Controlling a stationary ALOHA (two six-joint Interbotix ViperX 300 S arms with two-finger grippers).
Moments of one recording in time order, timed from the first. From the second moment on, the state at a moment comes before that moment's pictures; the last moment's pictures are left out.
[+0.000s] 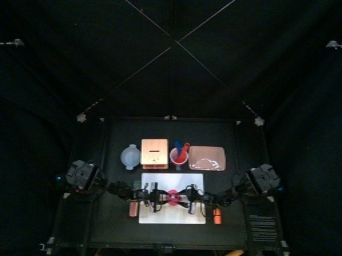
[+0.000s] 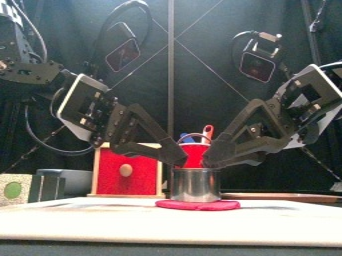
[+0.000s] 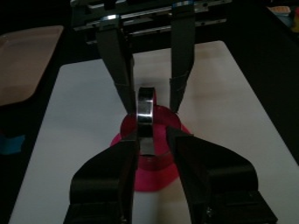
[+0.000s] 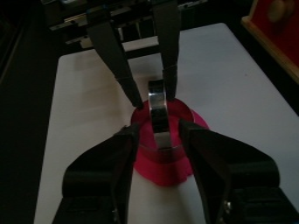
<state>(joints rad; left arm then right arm) -0.30 0.30 0.79 -0.44 -0.75 0.35 0.37 0.21 0.91 0.61 -0.85 -0.13</state>
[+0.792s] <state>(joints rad) -0.30 0.29 0.78 -0.42 -0.65 0.35 0.35 0.21 0.91 0.60 -0.78 -0.14</state>
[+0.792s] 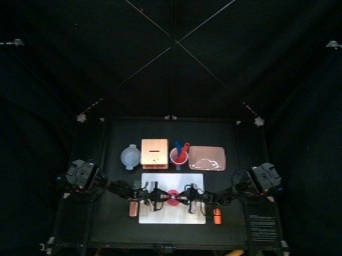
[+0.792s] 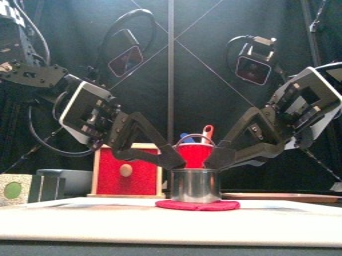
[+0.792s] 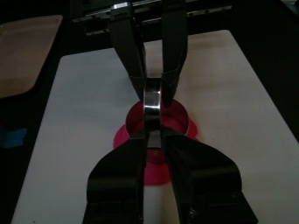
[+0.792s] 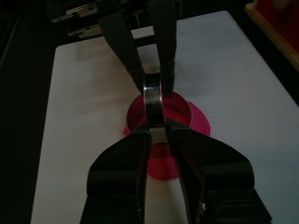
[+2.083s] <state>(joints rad) -0.29 0.33 0.76 -0.42 -0.56 0.35 0.32 0.21 0.91 0.61 -0.63 -0.15</state>
